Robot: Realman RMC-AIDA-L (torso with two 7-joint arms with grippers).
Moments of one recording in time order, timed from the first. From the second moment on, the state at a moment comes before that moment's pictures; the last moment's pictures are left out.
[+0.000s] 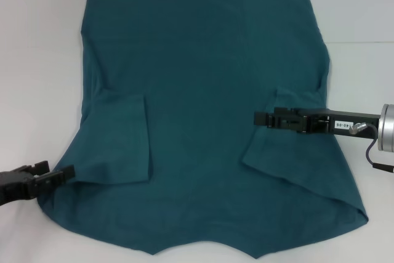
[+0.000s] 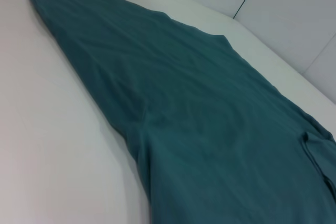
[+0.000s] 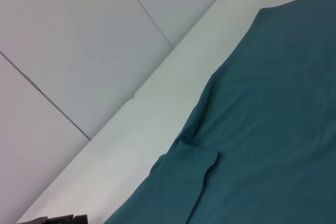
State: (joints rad) left arm -0.32 -2.13 0.36 0.77 2.18 1.43 -1.66; right arm 0.62 2.08 -0.68 -0.58 -2.01 -1.36 1.85
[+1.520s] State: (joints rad) left arm -0.33 -2.13 0.33 0.79 2.24 1.43 -1.66; right arm 0.61 2.08 -0.67 -0.57 -2.01 -1.36 1.85
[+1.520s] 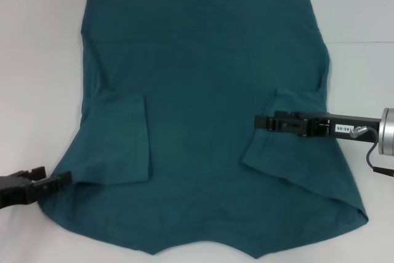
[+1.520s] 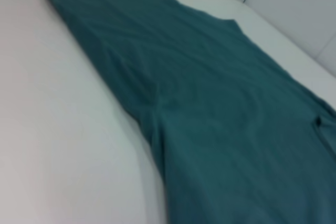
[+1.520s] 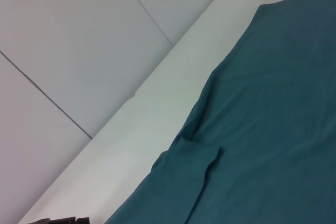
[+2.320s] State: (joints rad) left arm -0.34 -2.13 0.34 0.78 2.31 1.55 -1.66; right arm 0.62 2.07 -0.68 -0.57 -2.01 -1.36 1.86
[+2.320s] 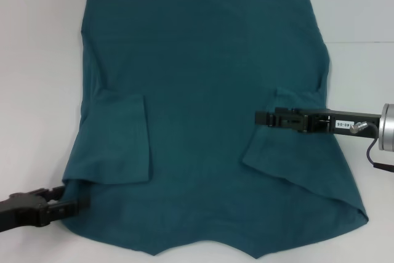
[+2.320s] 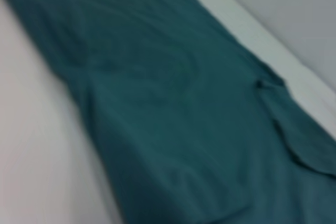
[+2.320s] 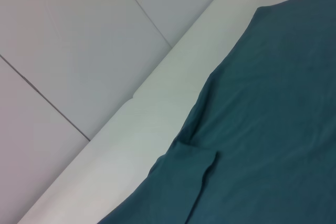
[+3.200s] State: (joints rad) left arm -0.35 -2.12 0.33 0.81 2.35 1.62 -1.67; right arm 0.62 2.07 -0.68 -0.57 -2.02 -1.34 1.86
